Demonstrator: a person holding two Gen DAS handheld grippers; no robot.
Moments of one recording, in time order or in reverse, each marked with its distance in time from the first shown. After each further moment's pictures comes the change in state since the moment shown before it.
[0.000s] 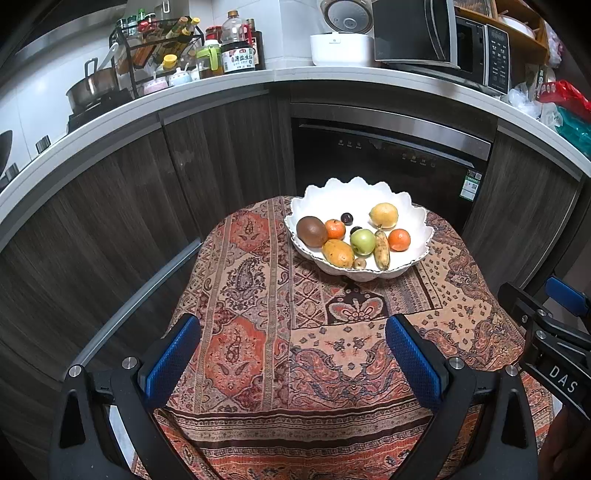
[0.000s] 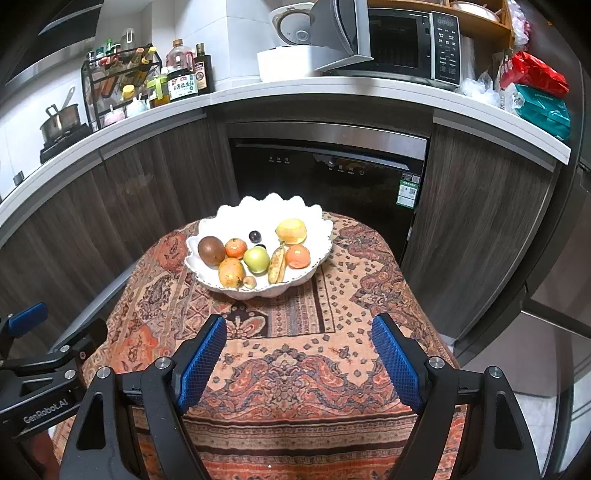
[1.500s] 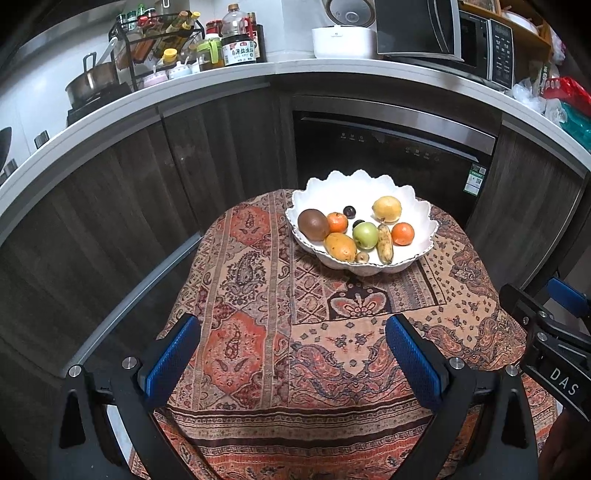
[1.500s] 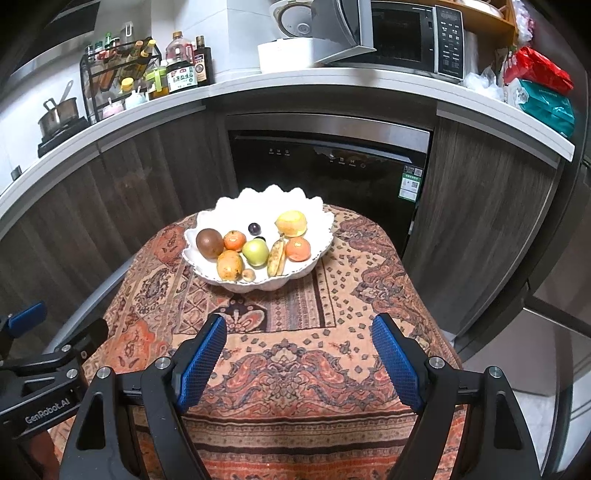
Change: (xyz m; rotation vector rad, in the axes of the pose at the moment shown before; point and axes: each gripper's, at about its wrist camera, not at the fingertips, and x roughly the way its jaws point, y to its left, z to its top) left arm 0.008 -0.001 -0.006 -0.003 0.017 0.010; right arm 0.010 -0.001 -0.005 0.001 0.024 -0.001
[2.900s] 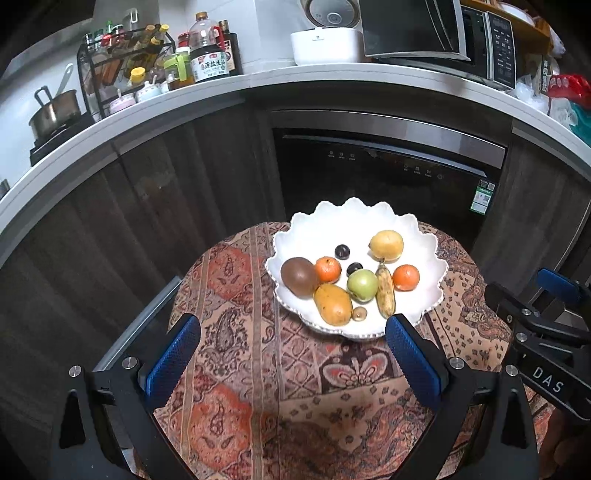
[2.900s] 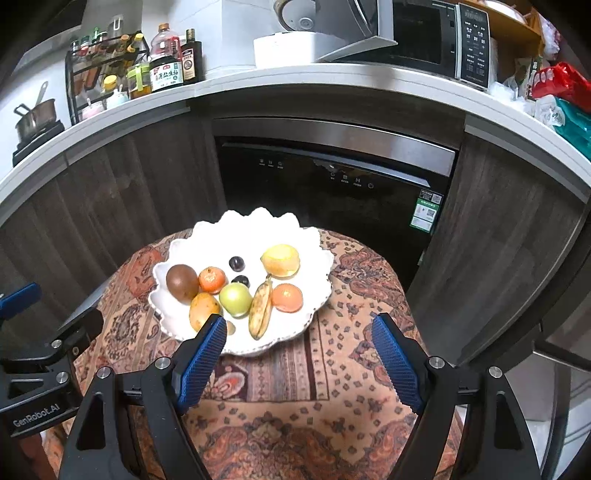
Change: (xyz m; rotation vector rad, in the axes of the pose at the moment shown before) left arm 0.064 -0.020 0.072 0.064 -0.040 -0.018; right arm 0.075 -0.001 0.065 -0.028 -0.008 -0.023
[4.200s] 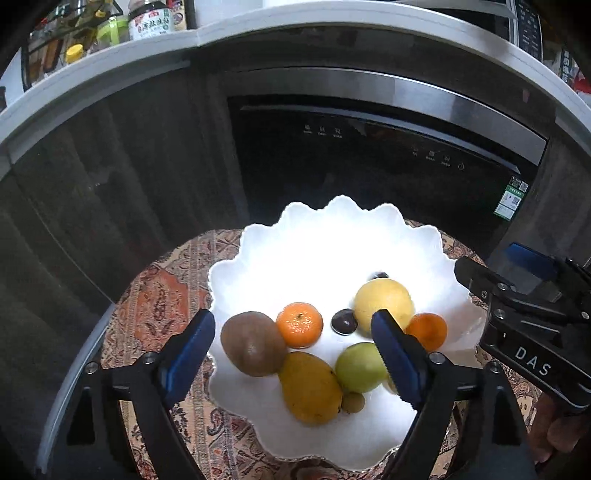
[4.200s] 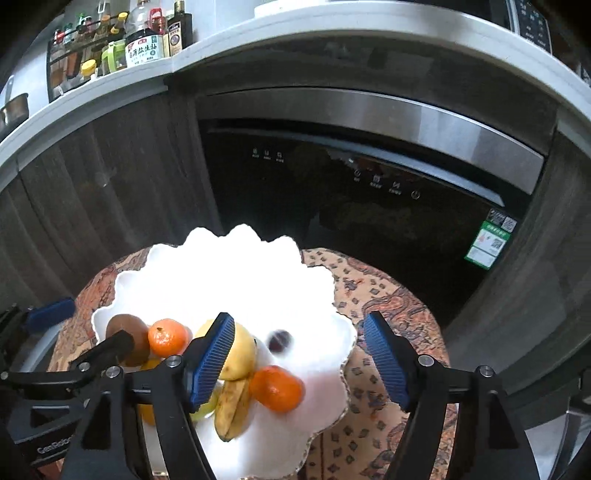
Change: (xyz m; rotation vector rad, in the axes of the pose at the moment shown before) left arm 0.161 -0.032 0.066 0.028 0.082 -0.096; right arm 0.159 -0.011 0.066 -0.034 0.026 0.046
